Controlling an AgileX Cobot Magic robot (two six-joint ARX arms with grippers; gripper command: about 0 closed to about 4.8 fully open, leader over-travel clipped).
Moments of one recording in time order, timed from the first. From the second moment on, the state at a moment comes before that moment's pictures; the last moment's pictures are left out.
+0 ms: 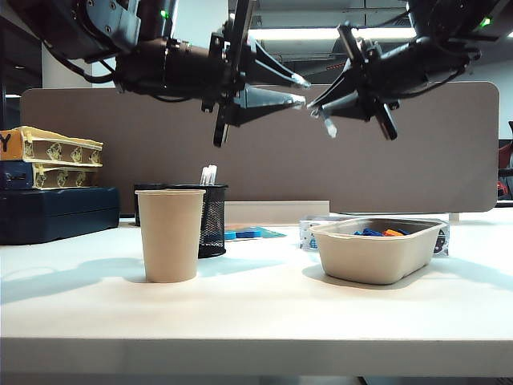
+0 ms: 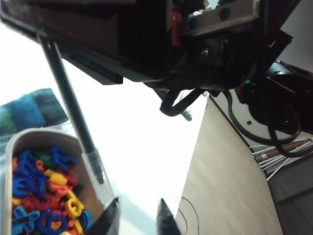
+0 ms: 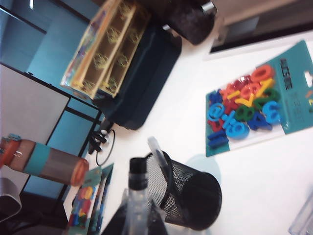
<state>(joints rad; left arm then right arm) -0.48 1.79 1.18 0.46 0.87 -0.62 0.18 1.84 1.38 0.16 -0.78 0.68</state>
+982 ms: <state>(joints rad) -0.48 1.78 1.19 0.49 0.91 -0.65 0.28 1.78 1.38 0.27 -0.88 0.83</state>
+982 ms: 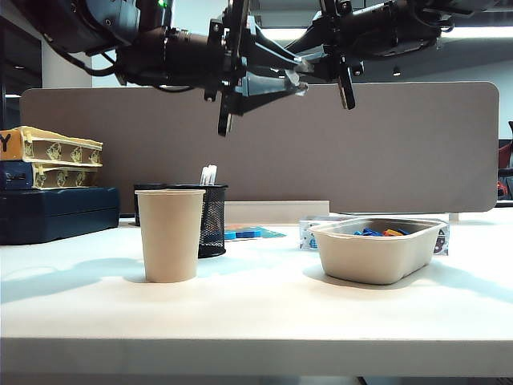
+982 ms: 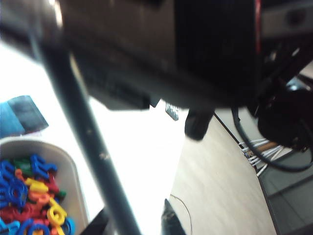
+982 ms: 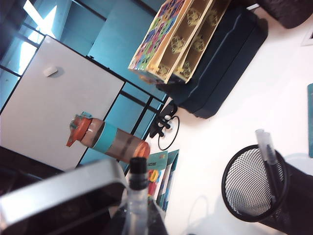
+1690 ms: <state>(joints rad) -0.47 1.78 1.23 0.49 0.83 -0.65 0.28 1.78 1.38 0.28 -0.91 0.84</state>
